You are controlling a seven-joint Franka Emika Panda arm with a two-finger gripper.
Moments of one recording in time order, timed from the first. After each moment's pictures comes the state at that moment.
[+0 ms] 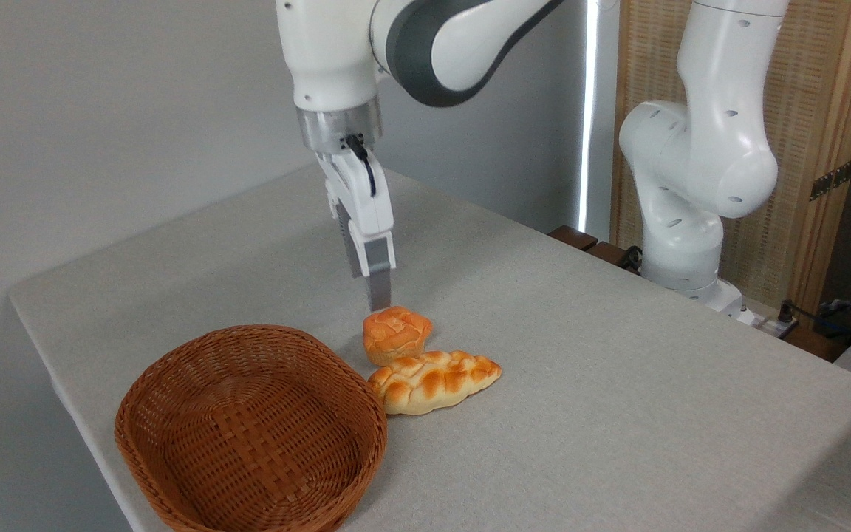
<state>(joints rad) -0.32 -0.23 0.05 -2.19 -0.04 1.98 0.83</state>
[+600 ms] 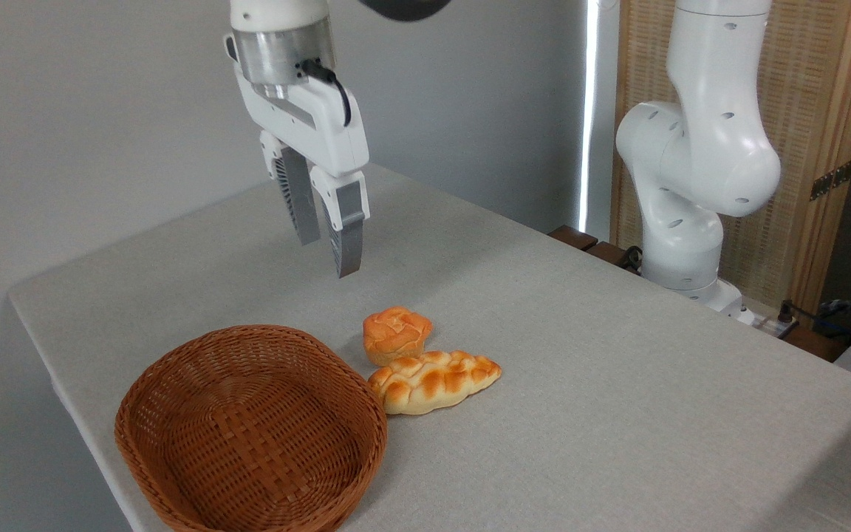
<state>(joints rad) -0.24 -0.09 0.06 -1.79 -0.04 1.73 0.66</state>
